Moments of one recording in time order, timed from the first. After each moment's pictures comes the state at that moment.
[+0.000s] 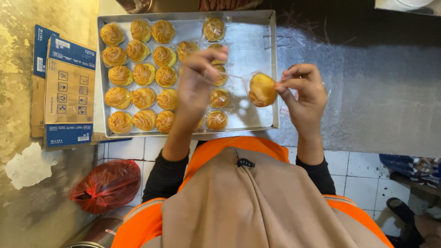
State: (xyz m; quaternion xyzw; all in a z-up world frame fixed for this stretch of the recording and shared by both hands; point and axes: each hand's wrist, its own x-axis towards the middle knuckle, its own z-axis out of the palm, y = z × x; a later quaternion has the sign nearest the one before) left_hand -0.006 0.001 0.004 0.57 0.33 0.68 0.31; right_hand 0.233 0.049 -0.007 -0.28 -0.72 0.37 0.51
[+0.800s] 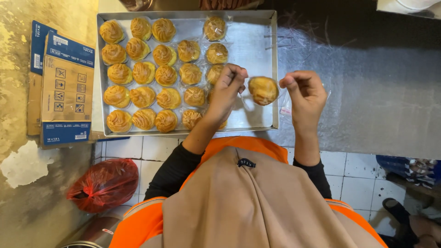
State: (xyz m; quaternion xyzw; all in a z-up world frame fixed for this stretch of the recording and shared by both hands) left_hand 0.057 0.024 -0.093 0.29 0.36 0.70 0.55; right_hand 0.230 0.051 -0.029 -0.35 -0.62 0.44 0.55
